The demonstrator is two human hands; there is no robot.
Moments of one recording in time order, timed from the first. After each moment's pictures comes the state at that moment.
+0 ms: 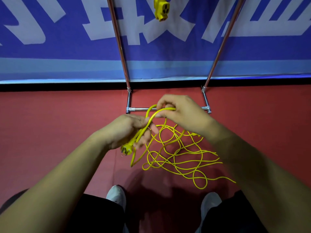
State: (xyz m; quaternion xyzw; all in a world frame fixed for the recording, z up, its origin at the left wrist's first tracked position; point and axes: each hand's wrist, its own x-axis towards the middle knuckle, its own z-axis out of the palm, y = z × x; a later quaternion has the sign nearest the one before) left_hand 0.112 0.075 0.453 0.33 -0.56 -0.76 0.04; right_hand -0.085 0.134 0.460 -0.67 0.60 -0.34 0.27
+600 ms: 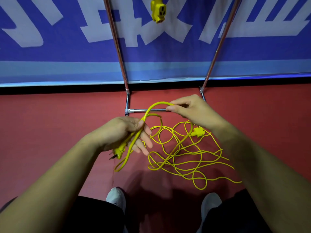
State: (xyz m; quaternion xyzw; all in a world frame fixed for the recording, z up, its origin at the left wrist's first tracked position) left_hand 0.122 0.071 0.452 0.33 -0.56 -0.76 0.01; right_hand -0.125 0.137 0.446 -0.60 0.62 -0.37 0.34
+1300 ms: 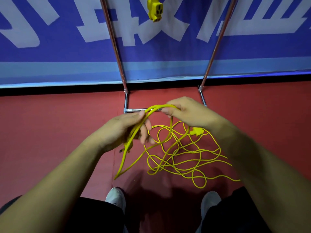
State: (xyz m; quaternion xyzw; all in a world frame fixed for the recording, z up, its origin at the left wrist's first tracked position) left_hand 0.113 0.079 0.457 0.28 -0.61 -0.74 0.10; right_hand -0.115 0.136 0.459 -0.69 0.62 -0.25 0.29
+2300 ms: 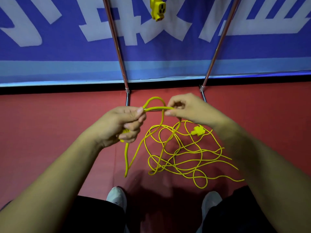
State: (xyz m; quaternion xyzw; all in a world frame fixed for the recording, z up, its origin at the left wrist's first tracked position) left_hand 0.123 0.065 0.457 0.22 -0.52 -0.82 0.10; right_hand -0.125 0.126 0.443 -0.66 0.59 -0.32 0.33
